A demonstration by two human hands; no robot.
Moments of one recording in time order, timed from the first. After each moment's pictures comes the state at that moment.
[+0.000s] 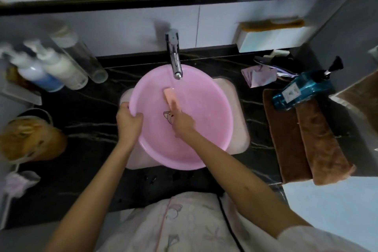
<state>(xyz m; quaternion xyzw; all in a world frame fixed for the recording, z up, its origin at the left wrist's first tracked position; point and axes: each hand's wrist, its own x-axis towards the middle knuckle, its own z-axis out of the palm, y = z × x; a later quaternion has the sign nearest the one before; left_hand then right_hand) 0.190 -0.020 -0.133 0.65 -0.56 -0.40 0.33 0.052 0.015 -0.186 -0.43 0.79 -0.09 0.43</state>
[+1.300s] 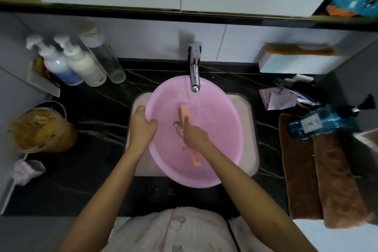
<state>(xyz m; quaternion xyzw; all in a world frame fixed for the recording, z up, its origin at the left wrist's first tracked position) 0.183 -0.027 -0.127 0.67 -0.58 -0.37 0.28 0.041 0.002 -0.170 -0.54 0.73 0.09 0.41</state>
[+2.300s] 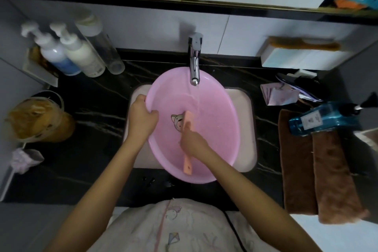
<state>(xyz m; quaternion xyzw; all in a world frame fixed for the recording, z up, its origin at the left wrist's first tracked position) 0.173 -0.024 -0.112 0.66 -0.59 -0.36 0.28 0.047 0.032 -0.172 -0.51 0.74 0.06 0.44</state>
